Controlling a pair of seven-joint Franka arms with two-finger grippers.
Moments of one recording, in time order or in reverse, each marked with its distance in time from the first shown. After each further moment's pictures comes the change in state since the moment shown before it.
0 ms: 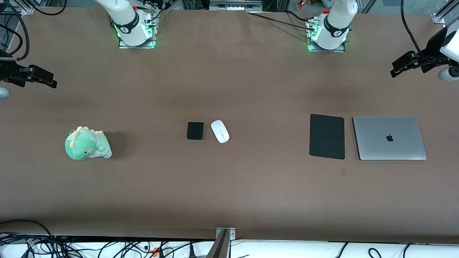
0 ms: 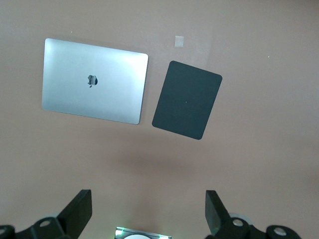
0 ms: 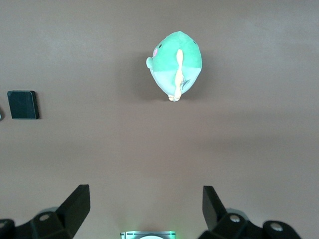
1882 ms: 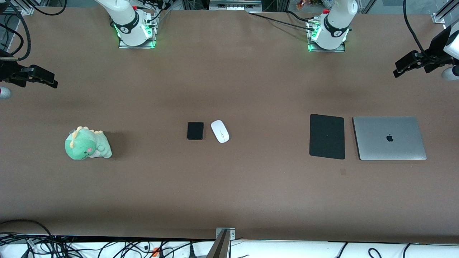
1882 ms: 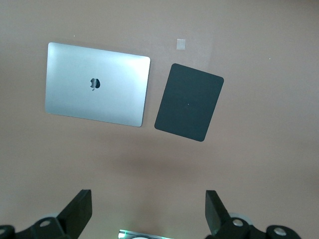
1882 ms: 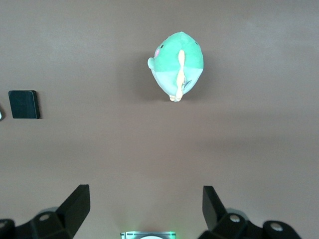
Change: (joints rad) left arm 0.012 -0.005 0.001 -0.001 0.003 0.008 0.022; right arm 0.000 0.000 0.005 0.000 0.000 0.001 0.000
